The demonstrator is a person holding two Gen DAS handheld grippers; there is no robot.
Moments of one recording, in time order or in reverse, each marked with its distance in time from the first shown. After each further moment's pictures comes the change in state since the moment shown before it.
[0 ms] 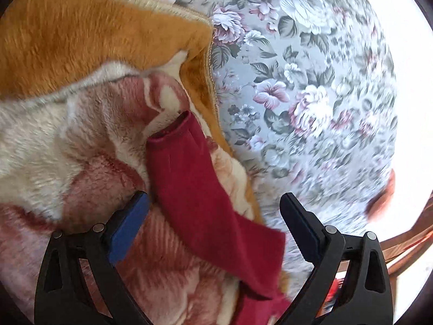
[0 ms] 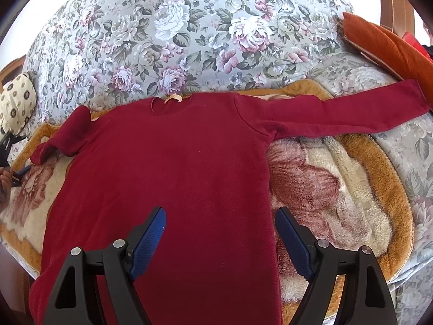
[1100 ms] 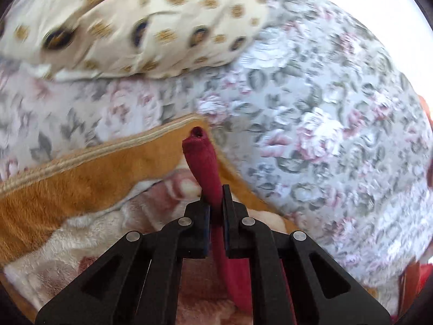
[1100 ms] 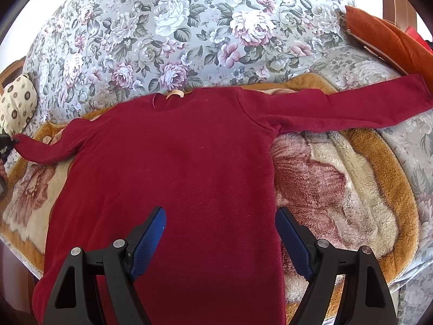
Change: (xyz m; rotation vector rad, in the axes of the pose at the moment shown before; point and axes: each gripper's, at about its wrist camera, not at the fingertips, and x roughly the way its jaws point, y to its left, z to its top) left arm -0.052 -0.091 -0.011 0.409 -0.365 0.365; right arm 0.004 0.001 0.002 0.009 0.021 0.019
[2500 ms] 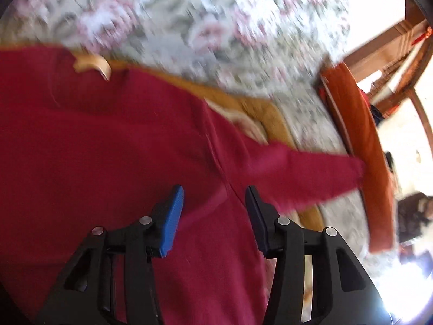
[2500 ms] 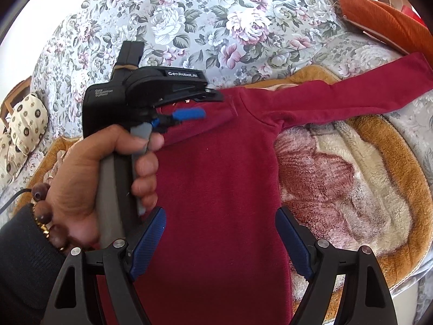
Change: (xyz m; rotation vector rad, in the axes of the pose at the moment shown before) left arm 0.059 -0.374 -0.357 0.442 0.790 -0.654; right arm 0.000 -0.017 -0.004 0.074 -0.014 0.103
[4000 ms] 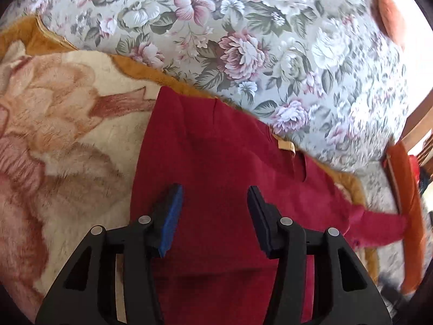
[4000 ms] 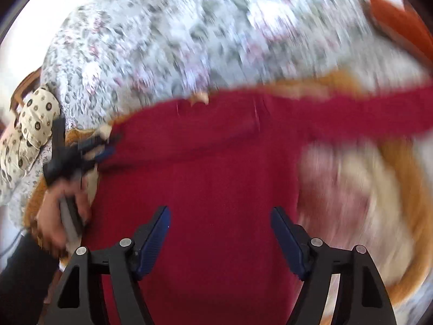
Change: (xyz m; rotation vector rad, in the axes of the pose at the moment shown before) left arm -0.167 0.156 -0.012 -0.174 -0.349 0.386; right arm 0.016 0.014 0.079 -0.156 0.049 0.081
